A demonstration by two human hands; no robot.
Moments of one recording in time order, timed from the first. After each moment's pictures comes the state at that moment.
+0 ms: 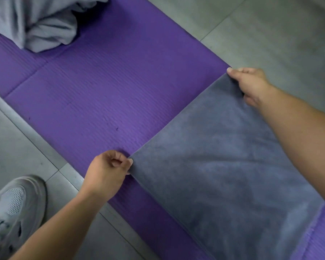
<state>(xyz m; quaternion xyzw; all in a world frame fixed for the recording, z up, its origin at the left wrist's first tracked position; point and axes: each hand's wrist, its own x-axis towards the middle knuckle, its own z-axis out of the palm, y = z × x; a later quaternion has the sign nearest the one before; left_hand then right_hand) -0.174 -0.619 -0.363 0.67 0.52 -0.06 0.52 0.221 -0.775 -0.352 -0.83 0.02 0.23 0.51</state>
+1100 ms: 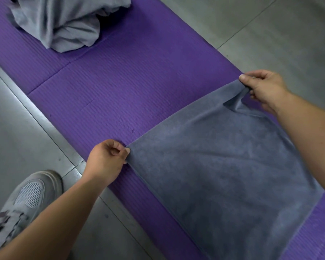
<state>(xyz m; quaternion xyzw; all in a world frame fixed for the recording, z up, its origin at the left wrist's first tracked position) -0.179 -0.573 -0.371 0.67 0.55 -0.03 0.51 0.215 -0.759 -0.331 -0.87 -0.05 0.20 0.45</state>
